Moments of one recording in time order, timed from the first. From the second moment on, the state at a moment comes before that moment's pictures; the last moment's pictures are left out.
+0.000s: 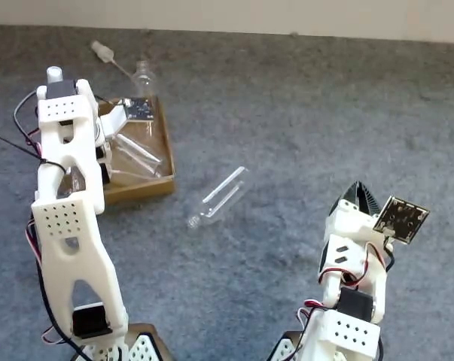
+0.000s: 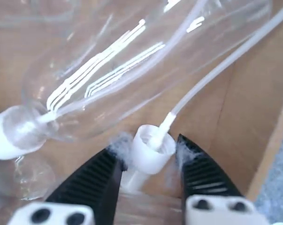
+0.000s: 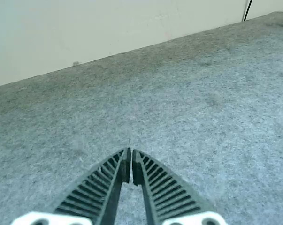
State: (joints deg) left arm -18.4 51.8 -48.4 98.8 -77.8; right arm 14.9 -89.9 96.0 17.4 -6.2
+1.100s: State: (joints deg) left arm 1.6 31.8 -49.9 99.7 -48.5; right arm 14.9 -89.9 96.0 17.4 -6.2
